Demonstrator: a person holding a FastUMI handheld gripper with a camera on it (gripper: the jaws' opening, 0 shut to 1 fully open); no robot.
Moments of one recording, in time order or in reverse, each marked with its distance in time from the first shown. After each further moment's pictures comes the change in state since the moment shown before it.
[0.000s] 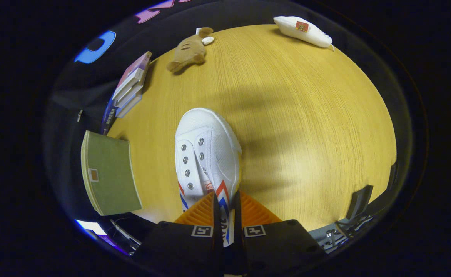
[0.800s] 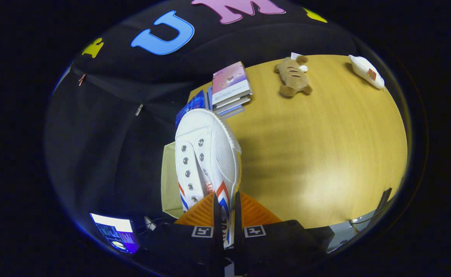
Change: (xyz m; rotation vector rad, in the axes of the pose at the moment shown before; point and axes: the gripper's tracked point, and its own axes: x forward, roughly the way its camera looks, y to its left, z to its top) arm -0.085 0.283 0.000 -0.130 -0.065 0.300
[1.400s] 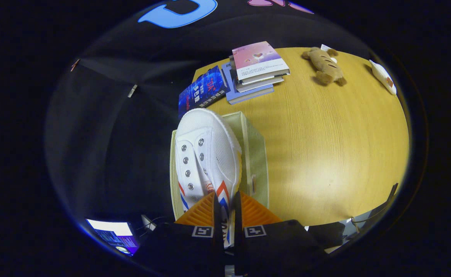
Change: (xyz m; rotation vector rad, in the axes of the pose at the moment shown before) arm 0.105 0.069 -0.031 -0.036 0.122 -0.136
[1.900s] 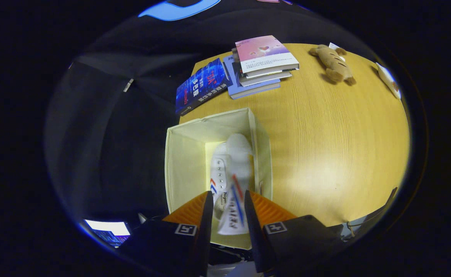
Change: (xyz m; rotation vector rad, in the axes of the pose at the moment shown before) arm 0.021 0.006 0.010 0.001 0.024 0.023
